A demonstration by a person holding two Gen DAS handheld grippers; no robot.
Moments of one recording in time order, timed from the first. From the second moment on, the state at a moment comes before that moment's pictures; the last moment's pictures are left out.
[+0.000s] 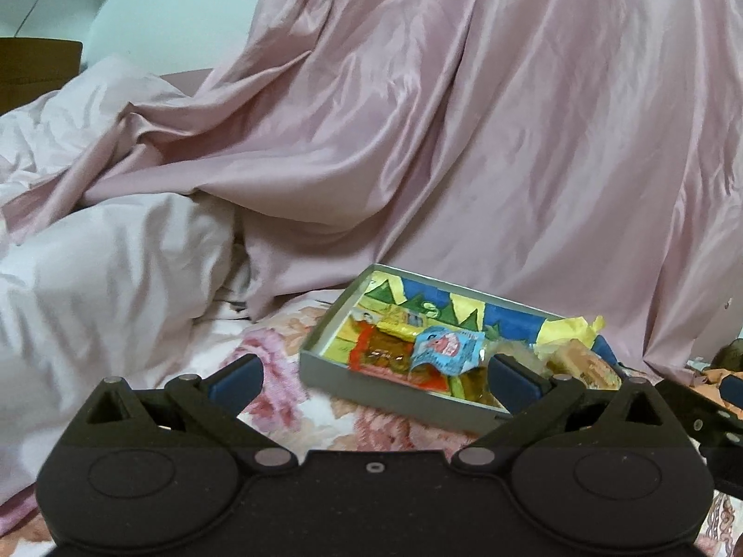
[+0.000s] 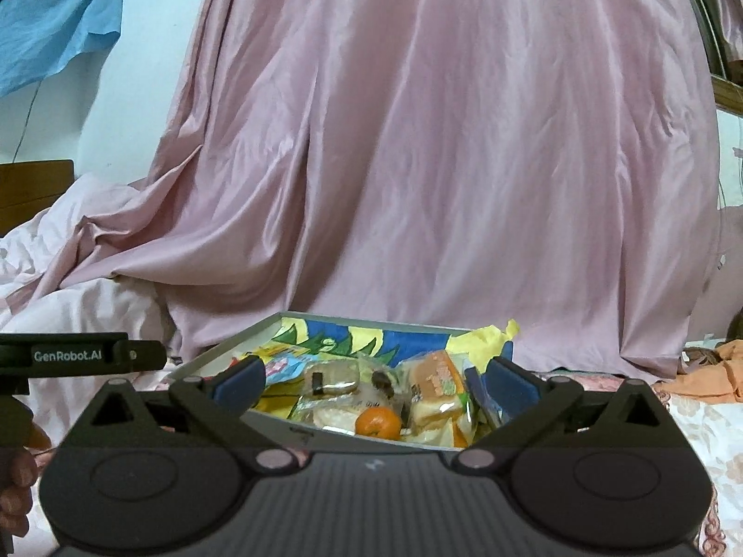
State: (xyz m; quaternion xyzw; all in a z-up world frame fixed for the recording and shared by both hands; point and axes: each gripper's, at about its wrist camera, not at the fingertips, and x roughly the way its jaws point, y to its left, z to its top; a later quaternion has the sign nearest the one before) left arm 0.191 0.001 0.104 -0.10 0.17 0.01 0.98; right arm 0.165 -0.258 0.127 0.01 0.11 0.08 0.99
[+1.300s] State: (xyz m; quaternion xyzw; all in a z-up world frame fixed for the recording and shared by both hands) left arm 0.066 0.021 0.079 -0.06 0.17 0.03 0.98; right arm 0.057 -0.243 0.105 0.03 0.14 0.07 0.99
